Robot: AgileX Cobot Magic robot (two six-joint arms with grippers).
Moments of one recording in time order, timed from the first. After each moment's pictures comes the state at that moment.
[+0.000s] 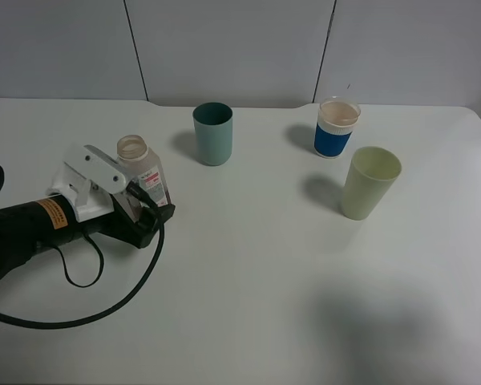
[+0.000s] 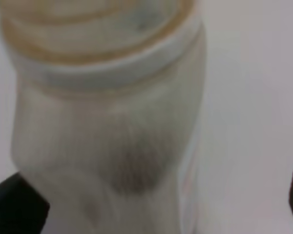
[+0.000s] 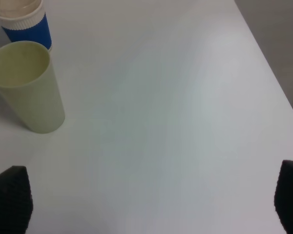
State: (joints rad) left arm -0.41 1.81 -0.27 0.16 -1.03 0.07; right arm -0.10 0.00 -0.51 -0.04 1.07 0.00
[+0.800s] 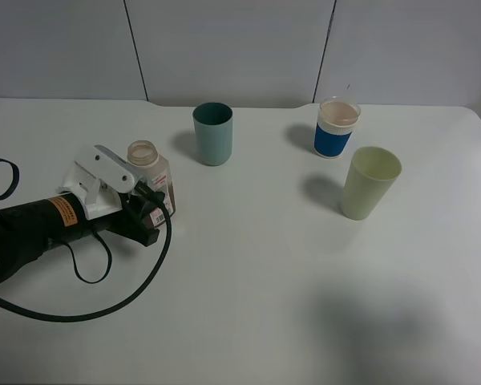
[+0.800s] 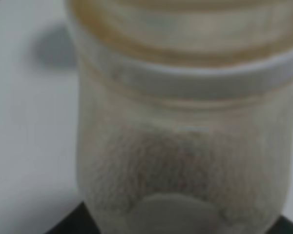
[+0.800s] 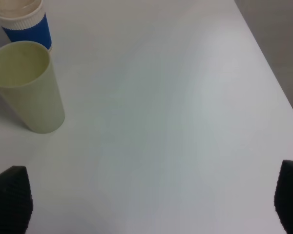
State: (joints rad) left arm -0.41 1.87 -0.31 0.17 -1.05 0.07; right arm -0.10 0.00 -0.51 -0.04 1.07 0.00
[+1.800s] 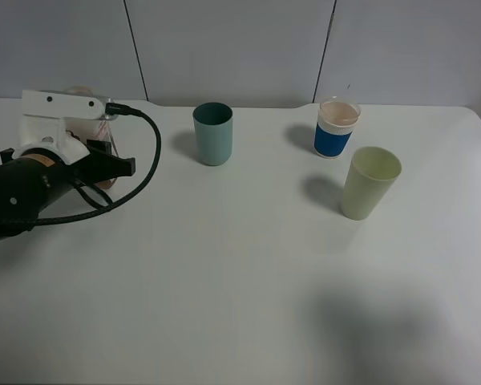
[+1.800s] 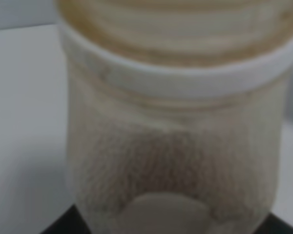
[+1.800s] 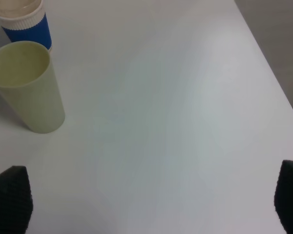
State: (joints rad) left arm -0.53 1.67 -0.41 -0.71 -0.86 0.36; right arm -0.10 0.00 -0.51 -0.04 1.07 0.00
